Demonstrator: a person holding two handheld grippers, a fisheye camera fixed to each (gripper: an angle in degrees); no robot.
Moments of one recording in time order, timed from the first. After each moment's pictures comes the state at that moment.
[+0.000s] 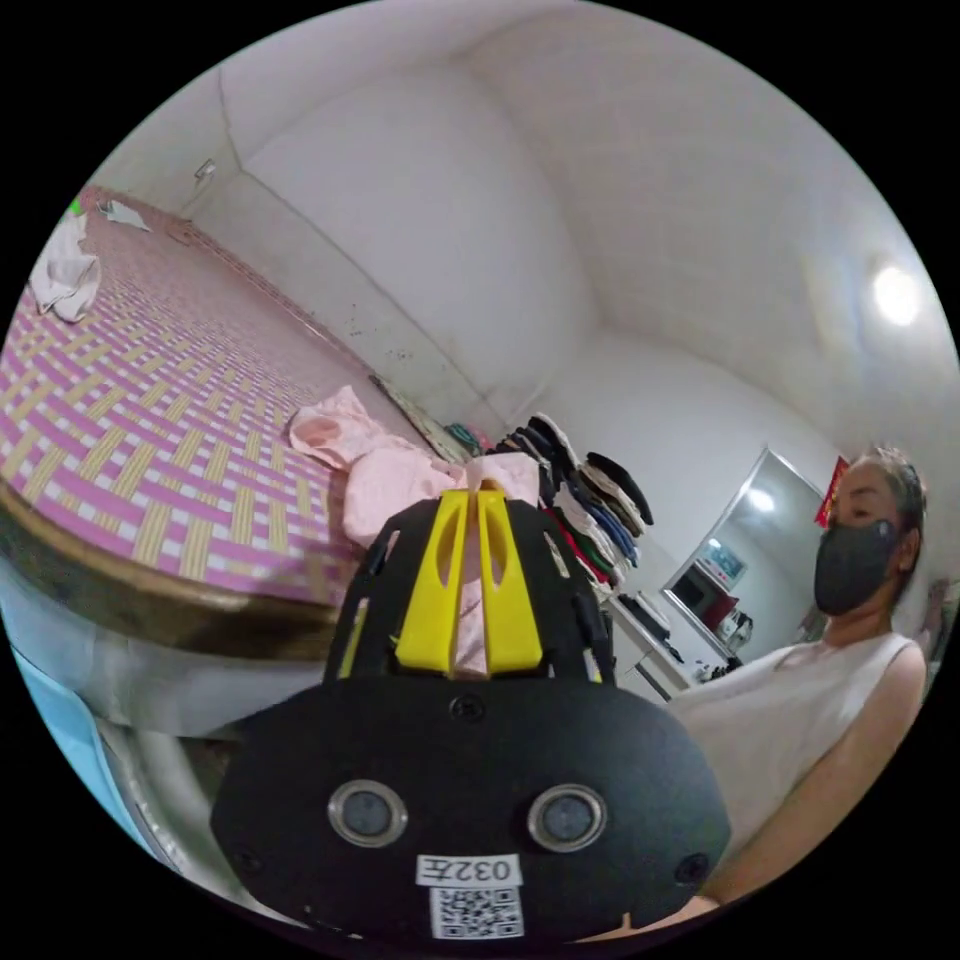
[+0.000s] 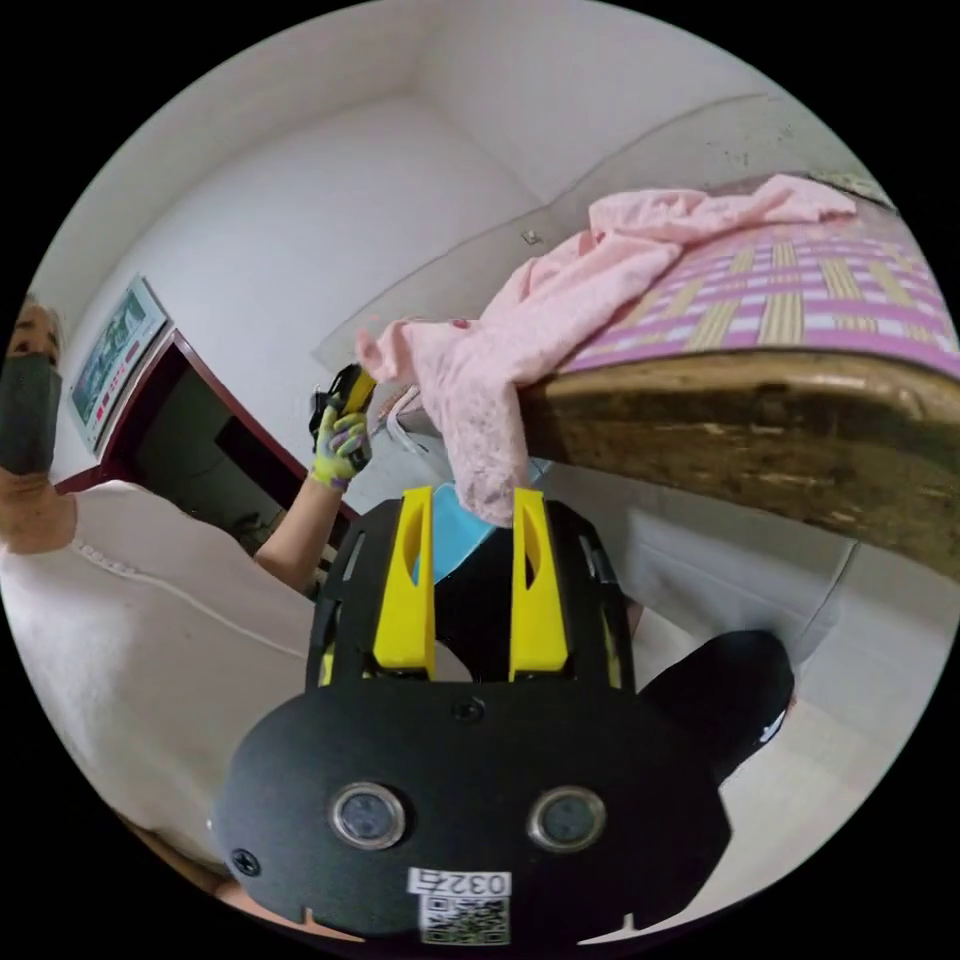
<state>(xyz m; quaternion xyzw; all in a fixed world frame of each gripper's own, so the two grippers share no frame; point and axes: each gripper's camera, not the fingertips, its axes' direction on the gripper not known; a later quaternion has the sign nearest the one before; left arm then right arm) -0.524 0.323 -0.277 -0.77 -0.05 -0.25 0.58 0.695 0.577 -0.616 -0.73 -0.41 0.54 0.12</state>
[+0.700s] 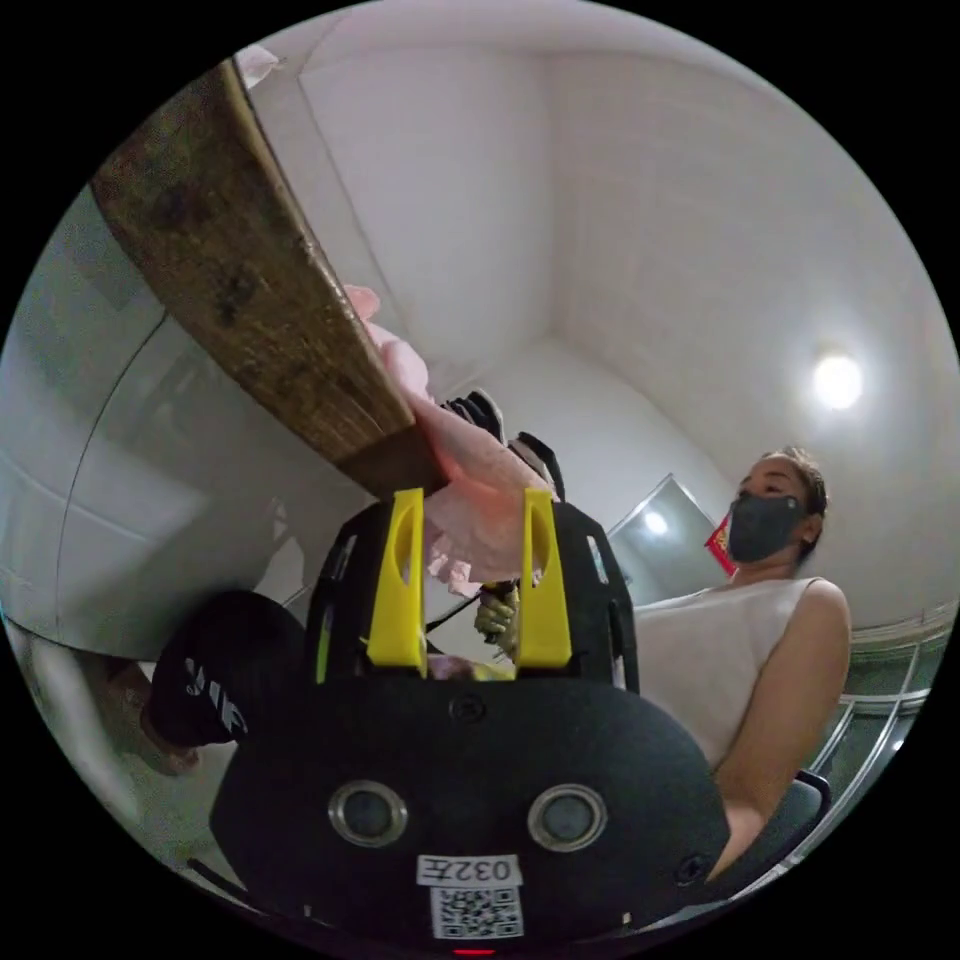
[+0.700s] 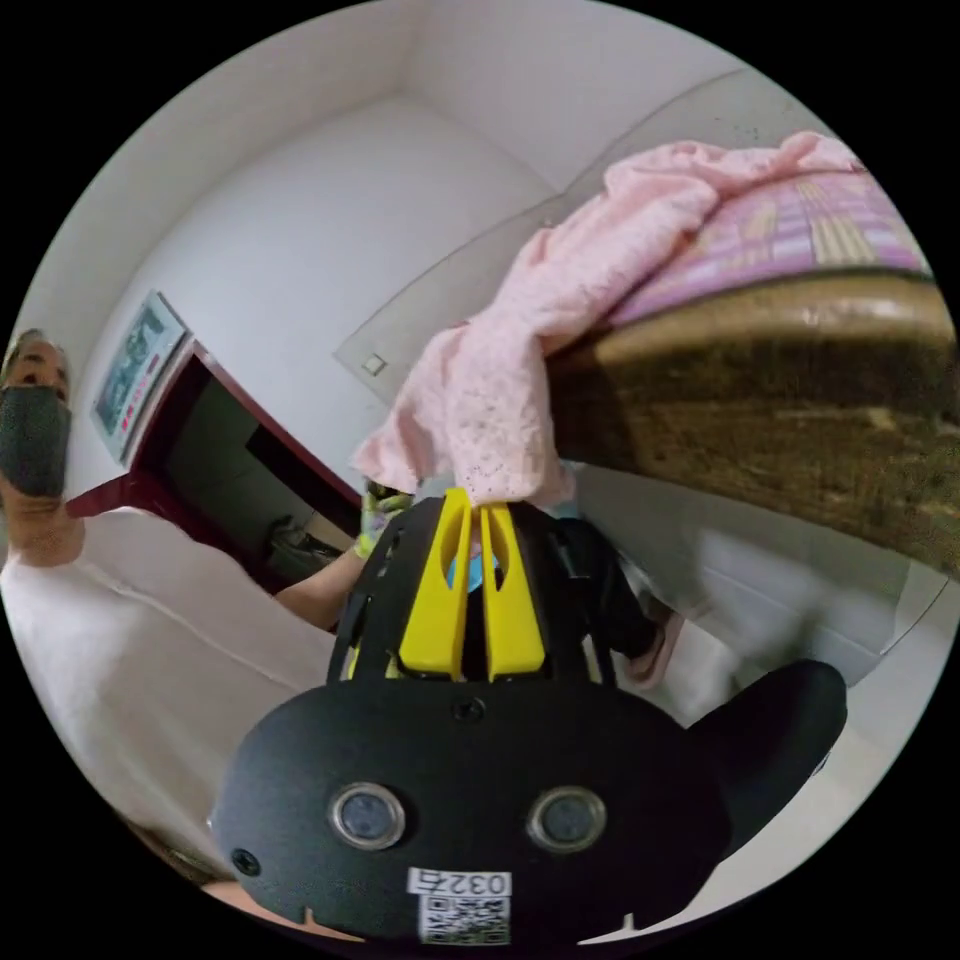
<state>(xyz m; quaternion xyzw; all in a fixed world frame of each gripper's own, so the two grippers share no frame) -0.592 0.310 -0.414 -0.72 -0.02 -0.43 0.54 0.703 0.617 -0.627 -0.68 -0.42 0.59 0.09</state>
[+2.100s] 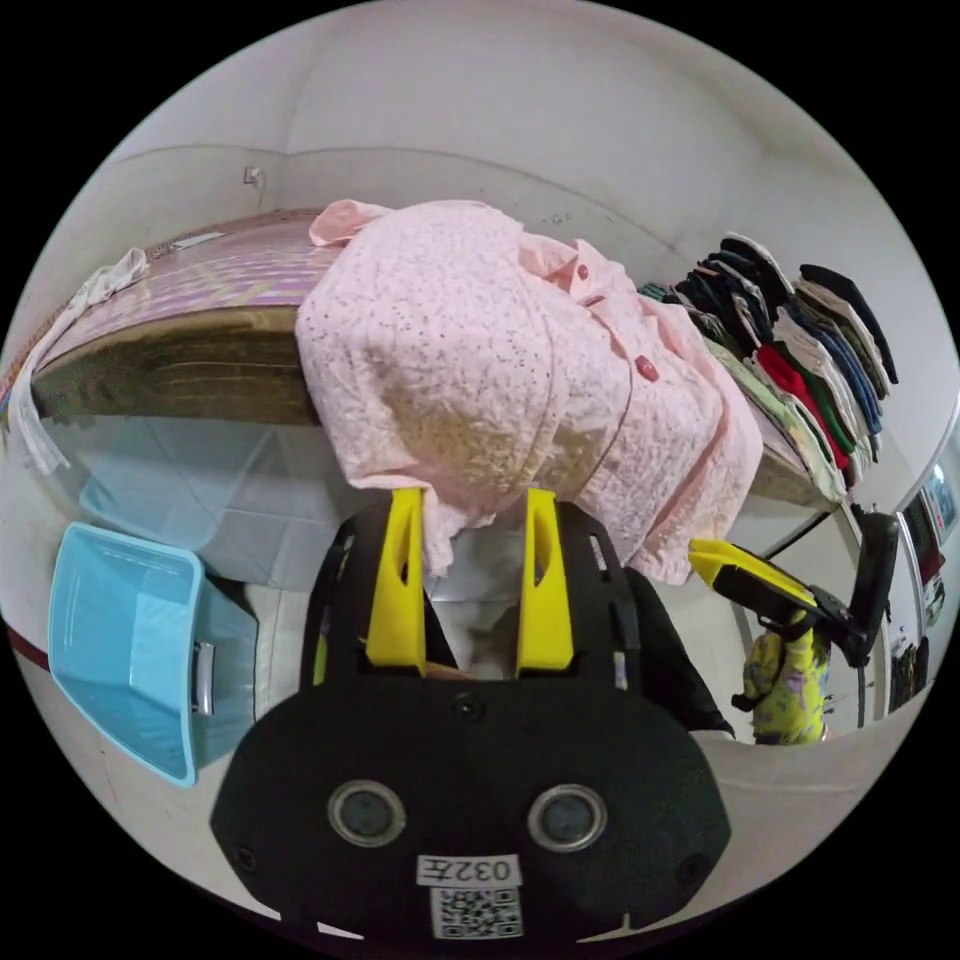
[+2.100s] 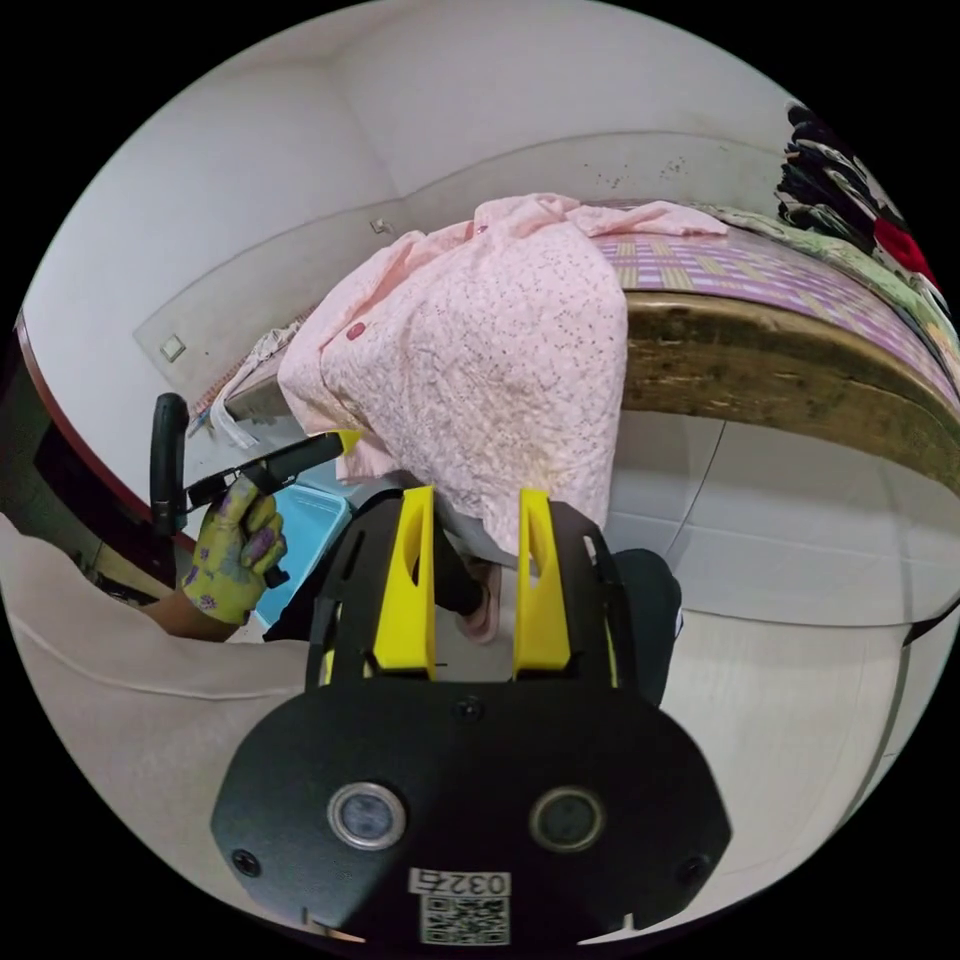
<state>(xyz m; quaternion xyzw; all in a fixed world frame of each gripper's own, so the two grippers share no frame) -0.178 0.586 -0.452 -0.90 -0.19 0.05 0.39 0.532 0.518 -0.693 -0.87 -0.32 0.31 0.21</state>
